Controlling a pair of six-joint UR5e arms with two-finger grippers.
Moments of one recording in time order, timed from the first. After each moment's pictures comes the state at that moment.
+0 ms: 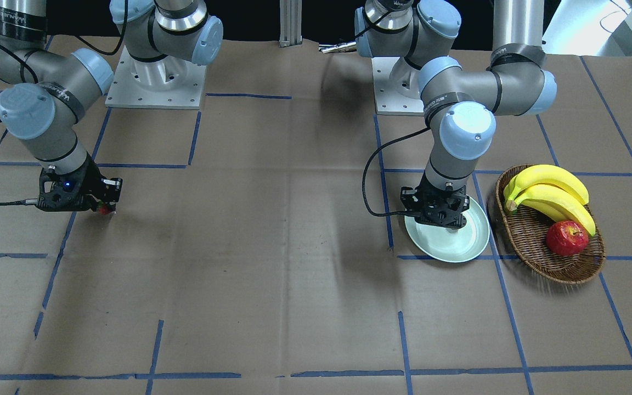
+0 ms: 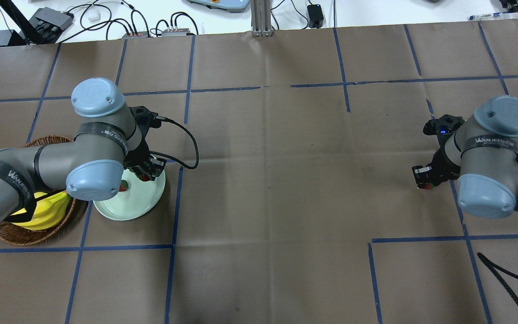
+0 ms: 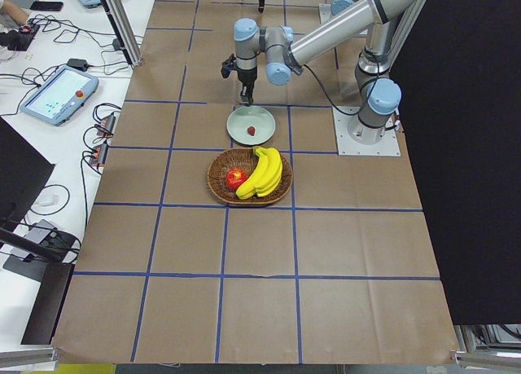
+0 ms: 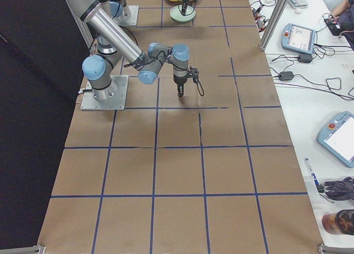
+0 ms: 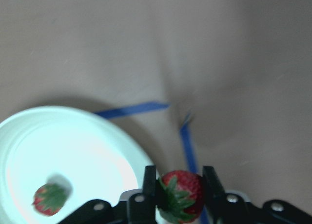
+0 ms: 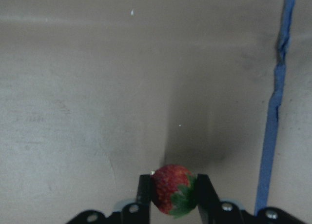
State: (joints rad) left arm -1.46 -1.76 -2.10 -0.88 1.68 0.33; right arm 1.21 -1.44 2.23 -2.39 -1.59 -0.41
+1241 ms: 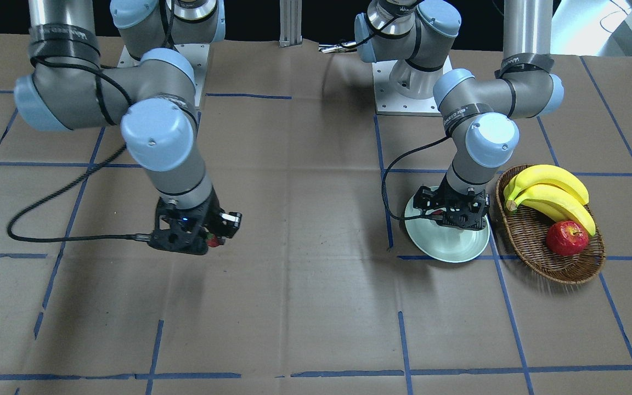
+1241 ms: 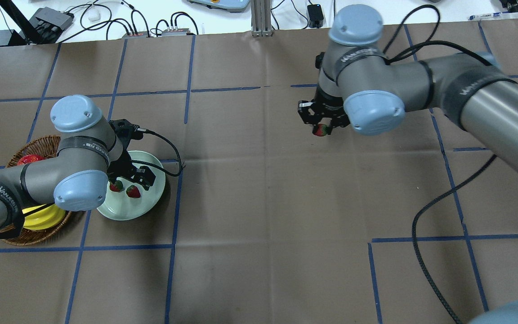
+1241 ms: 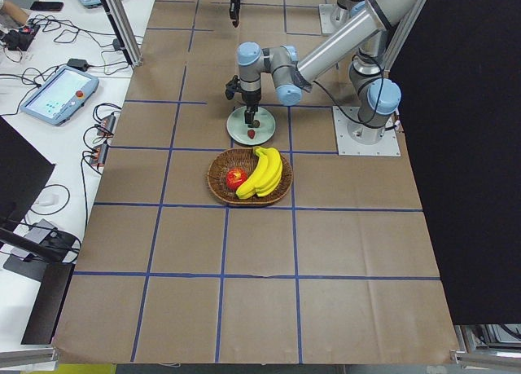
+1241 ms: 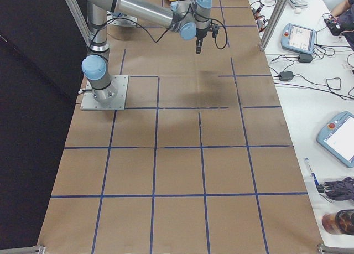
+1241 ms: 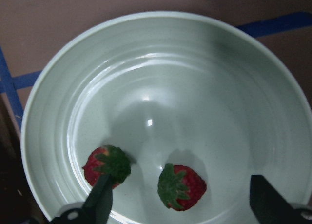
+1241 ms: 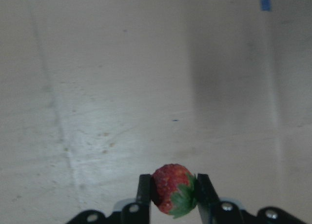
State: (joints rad) left arm -1.39 -1.78 -2.14 -0.82 1.67 0.37; right arm 1.78 -1.20 1.66 -2.06 -1.53 0.37
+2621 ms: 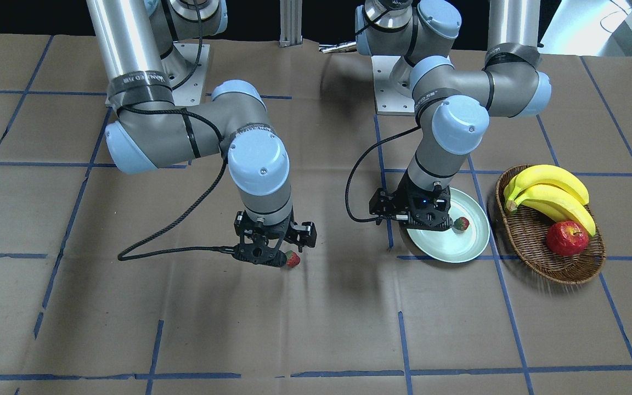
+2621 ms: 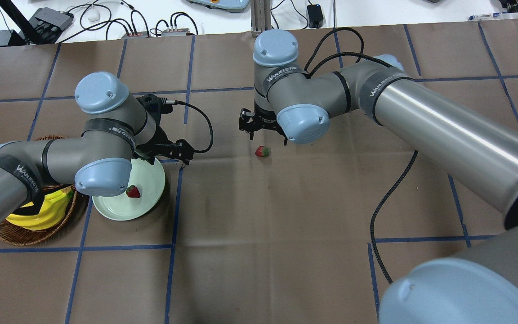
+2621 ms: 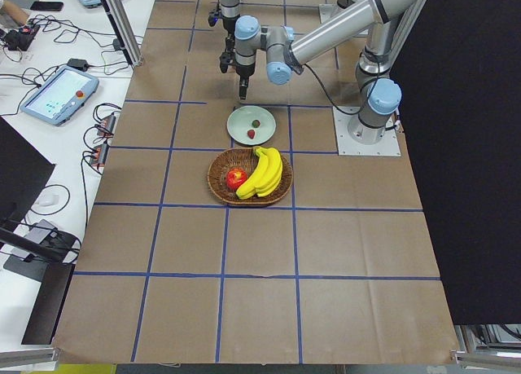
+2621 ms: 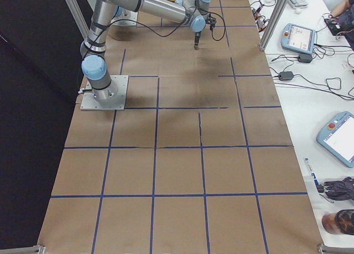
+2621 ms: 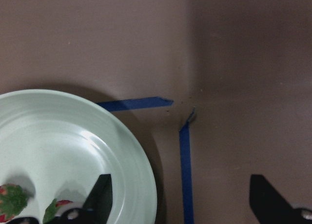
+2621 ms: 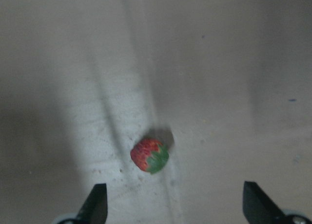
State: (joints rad) left arm -1.56 -1.77 -2.03 -0.85 1.51 0.07; right arm 1.90 -1.10 1.57 -2.04 -1.50 0.52
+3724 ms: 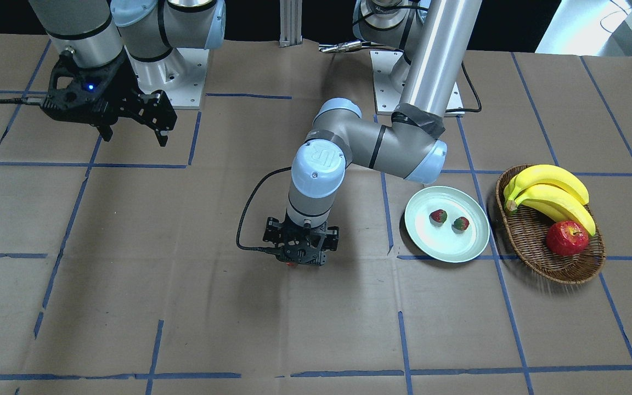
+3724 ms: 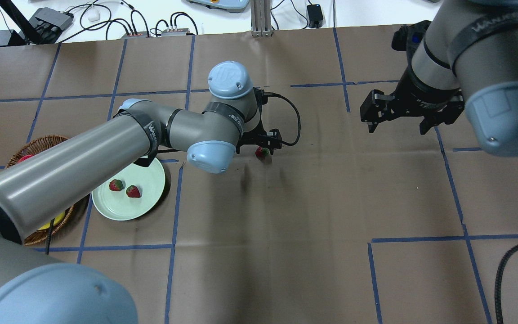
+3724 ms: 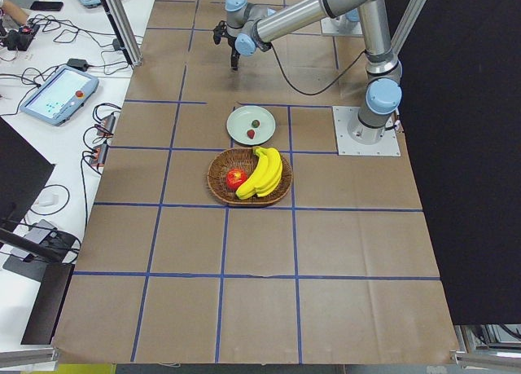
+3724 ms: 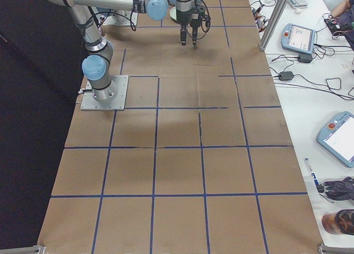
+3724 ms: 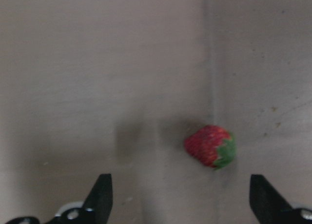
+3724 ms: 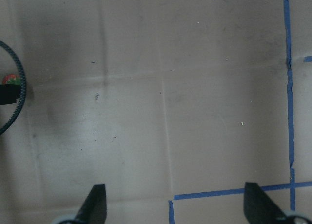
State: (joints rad) left arm -1.91 -2.10 -1.71 -0.85 1.50 -0.22; right arm 1.56 -1.70 1.80 -1.74 -1.58 0.08
